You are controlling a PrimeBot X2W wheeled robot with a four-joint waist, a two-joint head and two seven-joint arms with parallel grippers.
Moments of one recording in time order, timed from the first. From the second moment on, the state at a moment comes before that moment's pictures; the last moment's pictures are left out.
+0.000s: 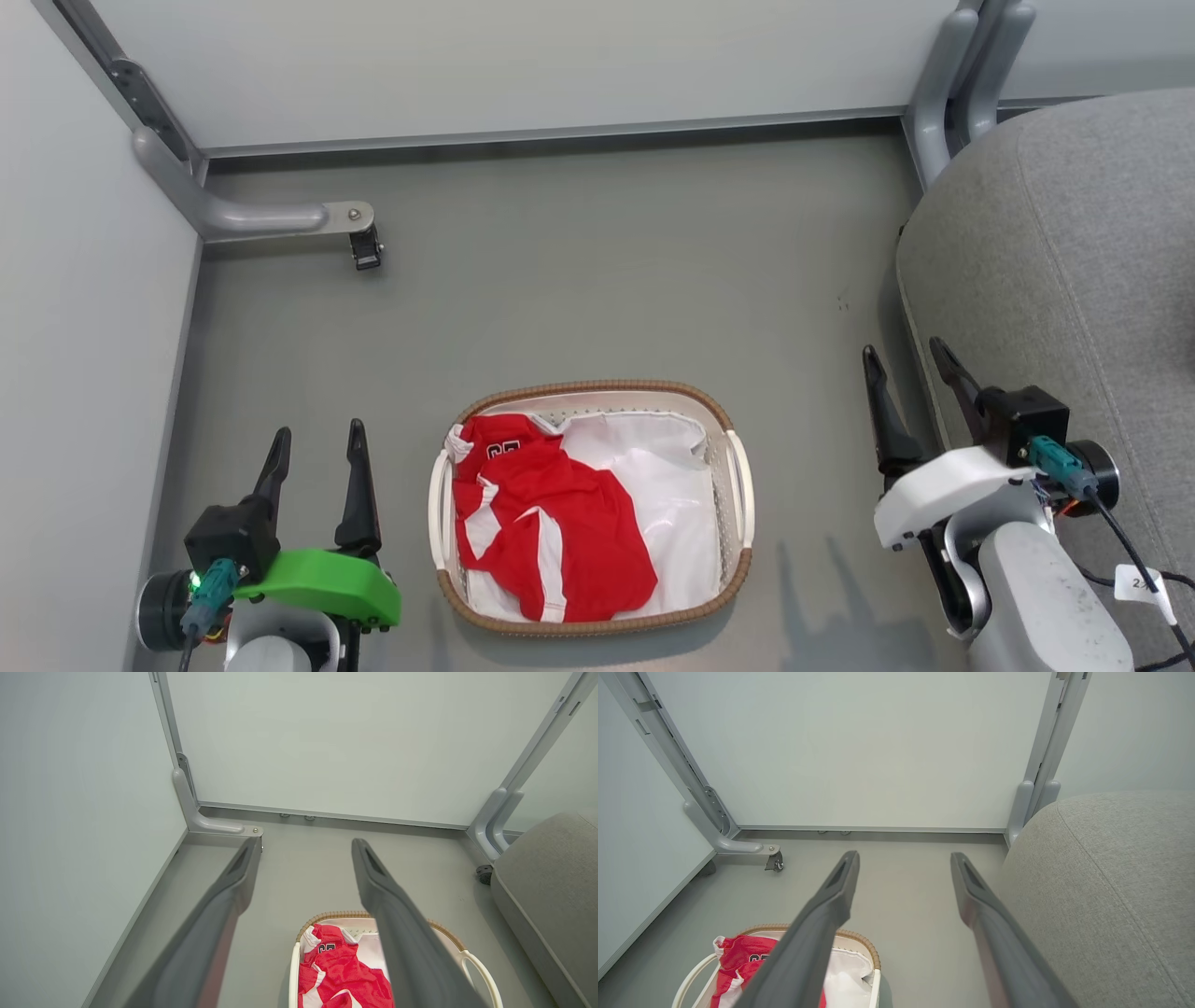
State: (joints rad) left arm -0.14 0.05 -0.06 0.36 -0.24 -0.07 -0.26; right arm -0.31 -0.05 0.03 0.46 0.14 0.13 -0.26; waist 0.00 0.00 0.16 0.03
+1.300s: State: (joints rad) left arm -0.39 0.05 -0.31 0.62 -0.36 -0.06 -0.26; right arm -0.48 -0.05 0.11 0.25 0.19 0.13 -0.26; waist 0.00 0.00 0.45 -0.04
